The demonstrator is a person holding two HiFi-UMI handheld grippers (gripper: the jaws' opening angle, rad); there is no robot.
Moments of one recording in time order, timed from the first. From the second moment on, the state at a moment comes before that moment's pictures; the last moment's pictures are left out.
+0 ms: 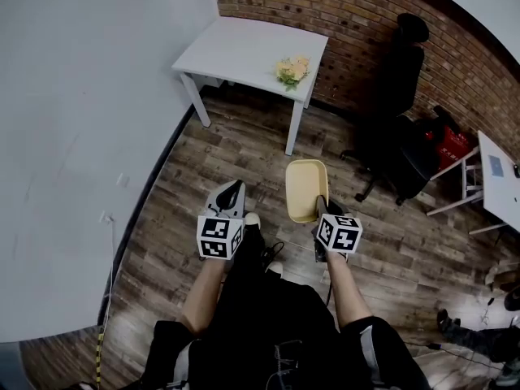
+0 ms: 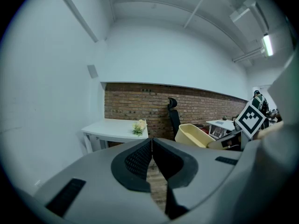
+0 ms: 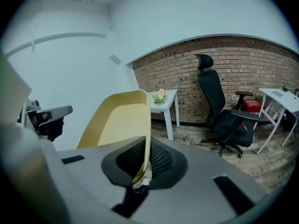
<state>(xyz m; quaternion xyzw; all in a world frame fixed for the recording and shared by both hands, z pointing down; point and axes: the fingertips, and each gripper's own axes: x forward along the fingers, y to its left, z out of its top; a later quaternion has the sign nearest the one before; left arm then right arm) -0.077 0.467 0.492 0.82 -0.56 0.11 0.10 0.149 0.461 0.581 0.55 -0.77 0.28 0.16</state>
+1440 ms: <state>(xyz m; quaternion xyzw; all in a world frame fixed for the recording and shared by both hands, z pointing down) -0.071 0.244 0.523 0.85 -0.50 0.13 0.12 0.130 0.262 0.597 0.56 -0.75 0.29 0.19</state>
